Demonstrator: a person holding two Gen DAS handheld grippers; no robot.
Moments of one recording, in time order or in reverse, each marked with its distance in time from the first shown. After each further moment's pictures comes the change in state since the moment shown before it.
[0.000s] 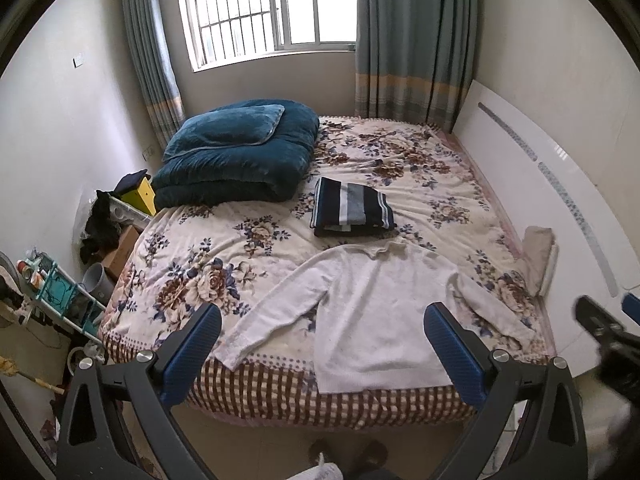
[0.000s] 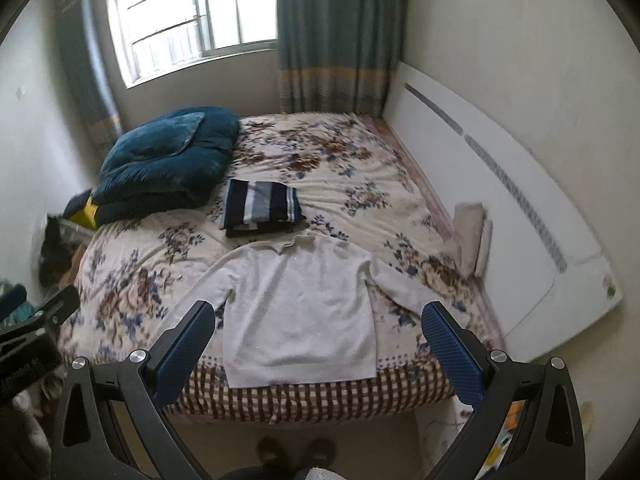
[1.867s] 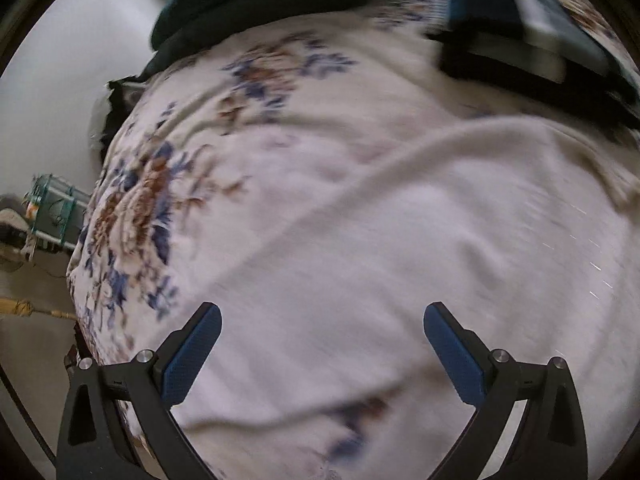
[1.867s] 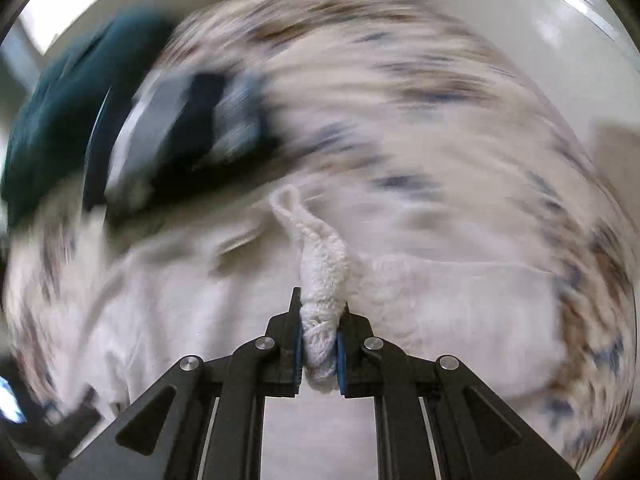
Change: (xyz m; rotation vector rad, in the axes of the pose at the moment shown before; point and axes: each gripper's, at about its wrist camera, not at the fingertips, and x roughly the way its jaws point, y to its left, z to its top) left arm 0.634 0.047 -0.088 -0.154 0.449 0.414; right arm 0.740 0.064 0.011 0.012 0.311 0.029
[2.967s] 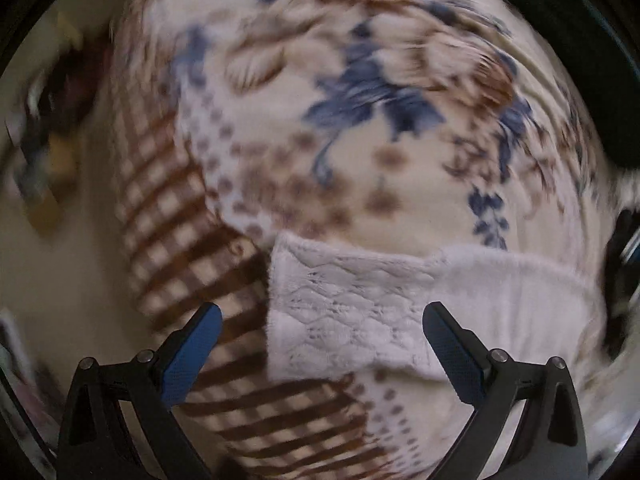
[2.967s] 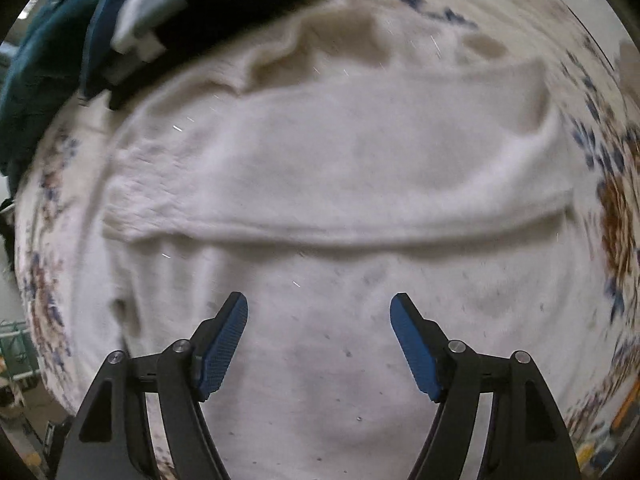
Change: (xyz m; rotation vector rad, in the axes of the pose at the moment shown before) left arm 0.085 0.329 -0.173 -0.861 0.347 -0.319; right arm 0.032 -0.004 -0.112 0.130 0.336 0.069
